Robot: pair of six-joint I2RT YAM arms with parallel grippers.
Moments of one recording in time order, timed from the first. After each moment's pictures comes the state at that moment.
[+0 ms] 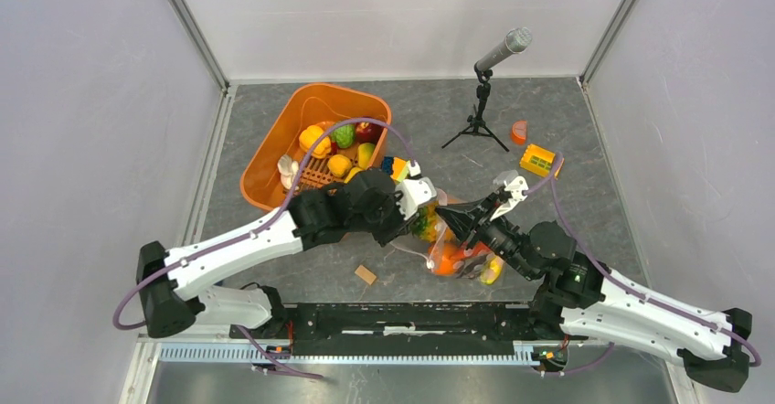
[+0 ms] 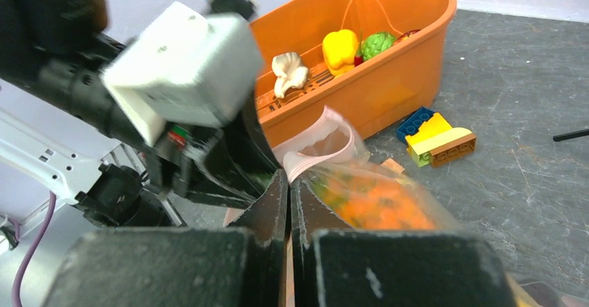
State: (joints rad) left arm -1.06 1.26 1.11 -0.59 0.04 0.09; right arm 1.12 0.57 0.55 0.07 0.31 0.31
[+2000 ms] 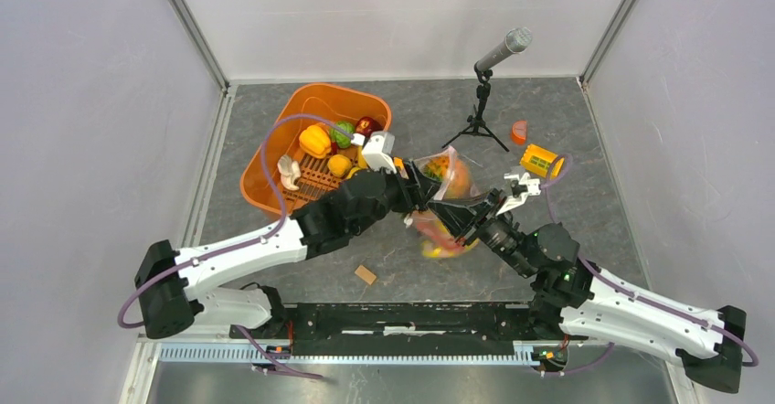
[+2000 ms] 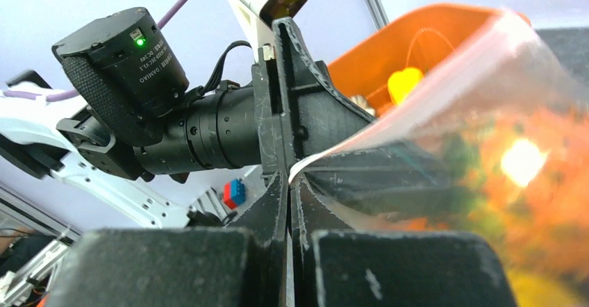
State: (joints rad) left arm -1.07 1.24 0.92 0.06 -0.33 -0.80; right arm 1.11 0.60 0.49 0.34 0.23 0.49
